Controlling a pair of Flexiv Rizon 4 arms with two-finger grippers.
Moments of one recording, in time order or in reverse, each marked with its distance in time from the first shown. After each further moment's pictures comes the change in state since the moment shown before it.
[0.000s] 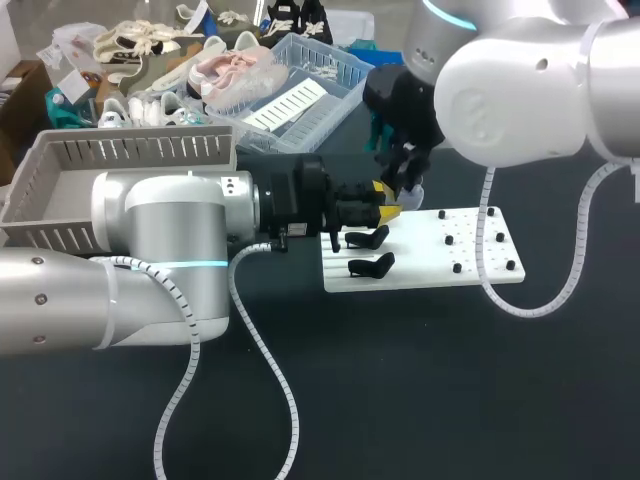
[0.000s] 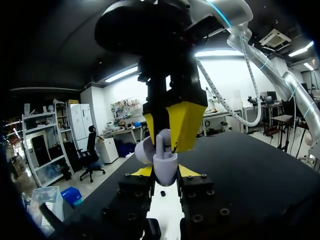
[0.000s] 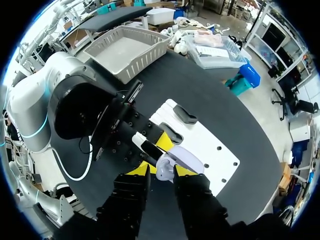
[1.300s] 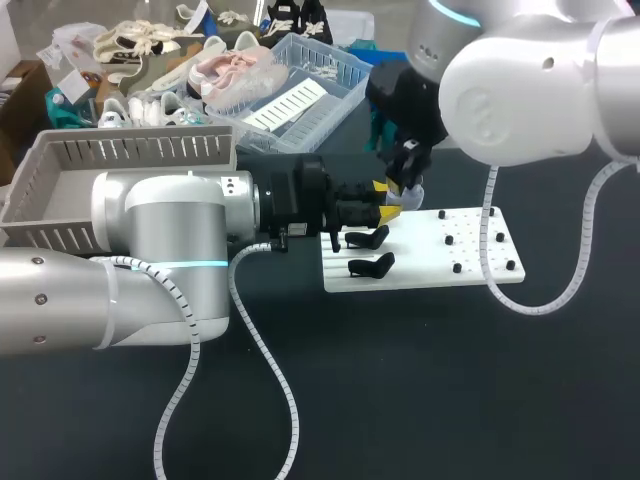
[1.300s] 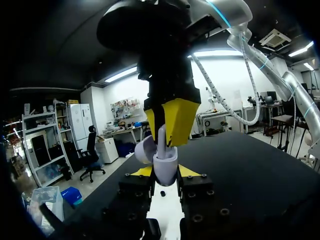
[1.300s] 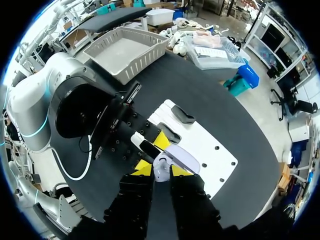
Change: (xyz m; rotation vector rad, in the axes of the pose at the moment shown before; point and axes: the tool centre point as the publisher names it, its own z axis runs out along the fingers) left arm 0.000 0.000 0.000 0.000 0.000 0.000; right arm 0.001 -0.003 -0.004 0.008 -0.004 0.000
